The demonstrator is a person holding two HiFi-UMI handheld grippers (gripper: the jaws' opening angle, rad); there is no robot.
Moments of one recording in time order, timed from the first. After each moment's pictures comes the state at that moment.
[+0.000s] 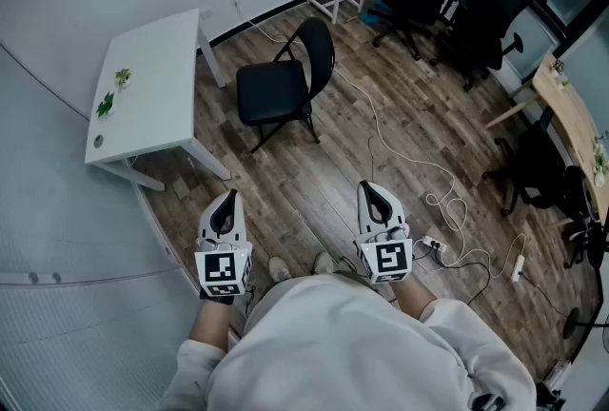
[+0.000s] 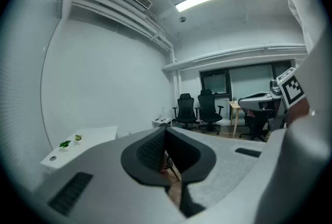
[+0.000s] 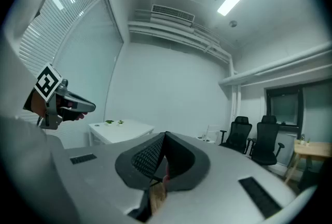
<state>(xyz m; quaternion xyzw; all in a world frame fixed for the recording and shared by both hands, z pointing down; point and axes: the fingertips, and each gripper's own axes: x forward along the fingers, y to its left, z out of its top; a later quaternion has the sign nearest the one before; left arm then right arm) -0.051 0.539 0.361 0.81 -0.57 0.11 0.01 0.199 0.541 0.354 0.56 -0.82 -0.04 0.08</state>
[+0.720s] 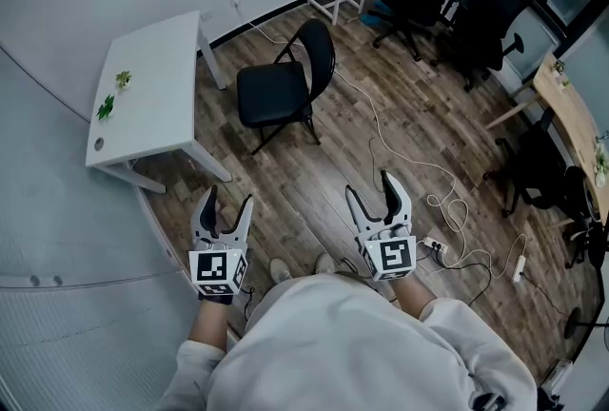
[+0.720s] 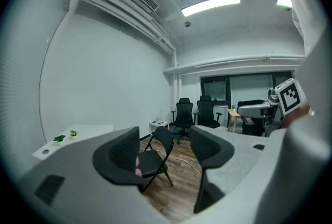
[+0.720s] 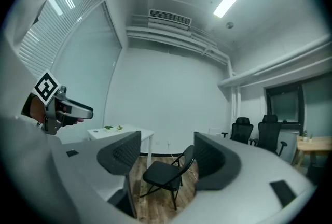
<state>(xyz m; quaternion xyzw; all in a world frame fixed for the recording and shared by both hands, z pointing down) -0.054 0.531 0.353 0.82 -0.57 0.07 0.03 0.204 0.530 0.341 0.56 -0.83 -0.05 0.05</state>
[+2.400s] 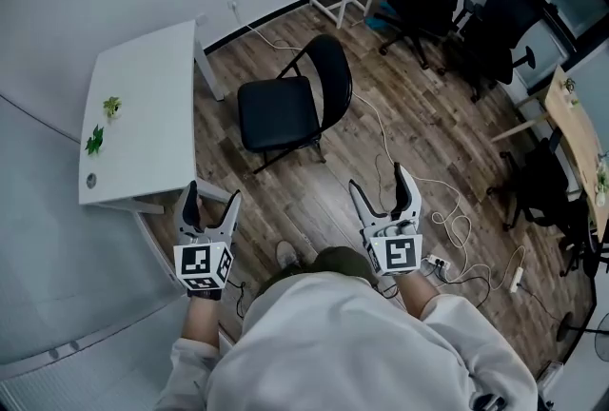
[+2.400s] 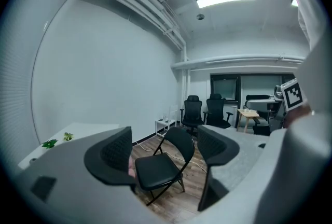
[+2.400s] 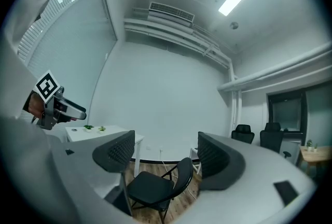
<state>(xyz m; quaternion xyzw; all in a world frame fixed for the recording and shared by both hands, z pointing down) -0.146 0.313 0.379 0.81 -0.58 0.08 0.07 0.155 0.318 0.337 0.58 -0.81 -0.08 0.05</state>
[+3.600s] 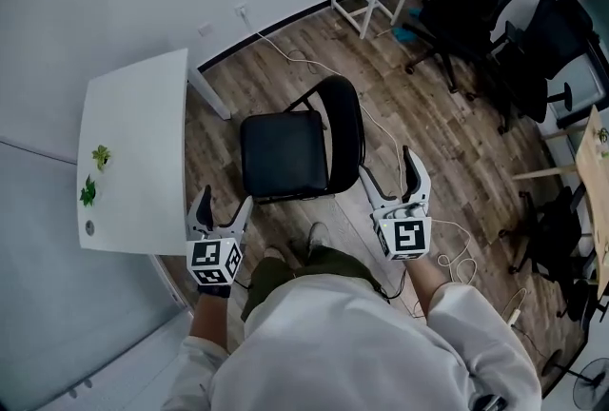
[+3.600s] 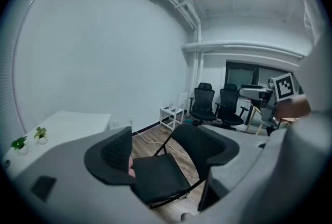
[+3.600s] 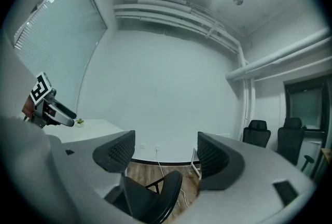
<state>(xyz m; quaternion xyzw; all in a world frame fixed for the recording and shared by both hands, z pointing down) -0.083 0.013 0.448 0.78 -0.59 0.13 0.15 0.223 -0.042 0.373 0.54 -0.83 -0.05 0.08</state>
